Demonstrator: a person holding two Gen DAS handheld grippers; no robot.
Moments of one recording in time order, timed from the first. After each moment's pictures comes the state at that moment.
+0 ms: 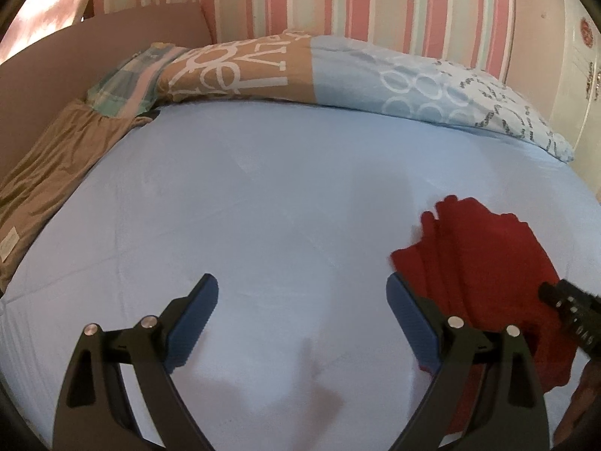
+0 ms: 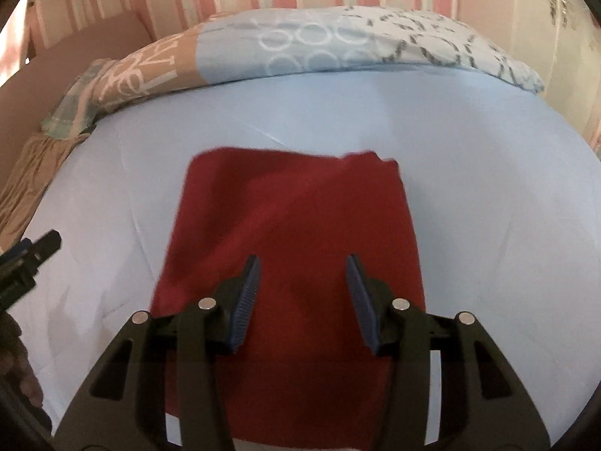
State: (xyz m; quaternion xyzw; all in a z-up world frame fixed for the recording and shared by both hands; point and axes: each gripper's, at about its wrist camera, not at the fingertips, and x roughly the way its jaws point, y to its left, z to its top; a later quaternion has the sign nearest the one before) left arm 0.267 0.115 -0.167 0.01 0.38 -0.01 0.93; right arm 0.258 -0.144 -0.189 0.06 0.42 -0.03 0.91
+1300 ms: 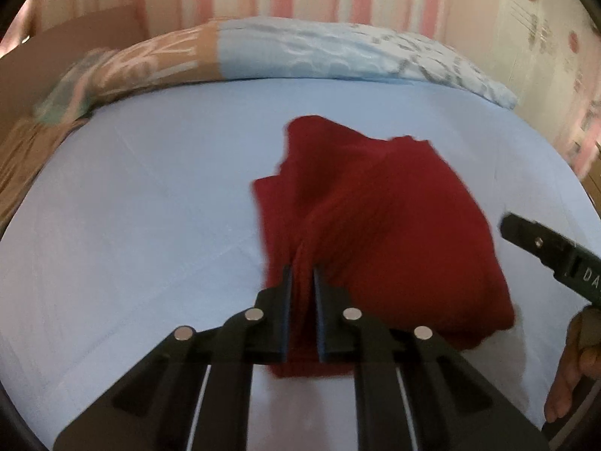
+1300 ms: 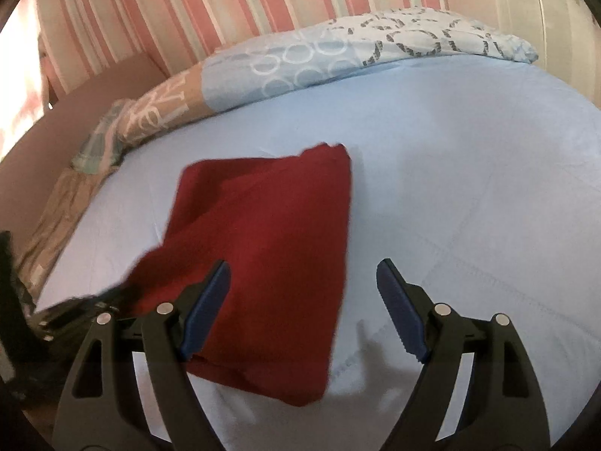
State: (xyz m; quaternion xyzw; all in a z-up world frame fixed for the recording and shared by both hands) left arm 0.203 0.006 -0.204 0.03 0.41 -0.10 0.91; right arm 0.194 -0.226 -0.187 0.13 0.39 0.02 0.91
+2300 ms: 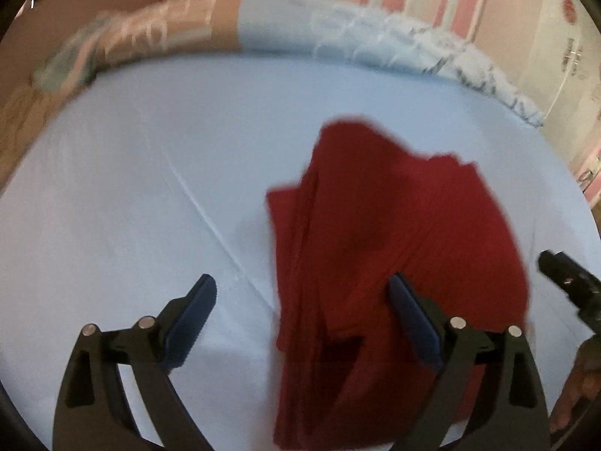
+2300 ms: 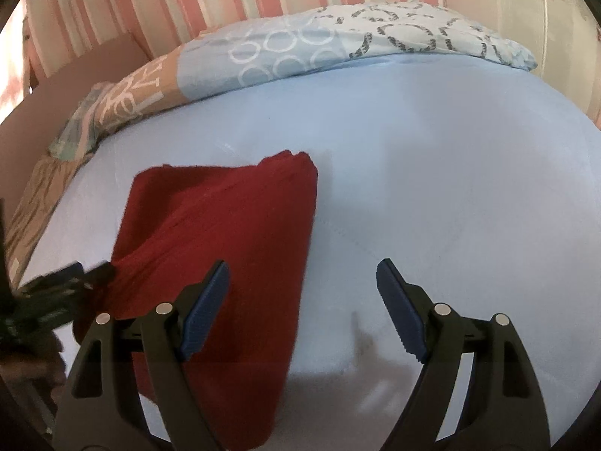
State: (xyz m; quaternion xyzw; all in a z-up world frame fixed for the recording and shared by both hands) left arm 0.282 0.012 -0.226 -0.01 0.47 -0.08 0.88; right arm 0.240 -0.248 -0.194 0.10 0.41 0.01 0.90
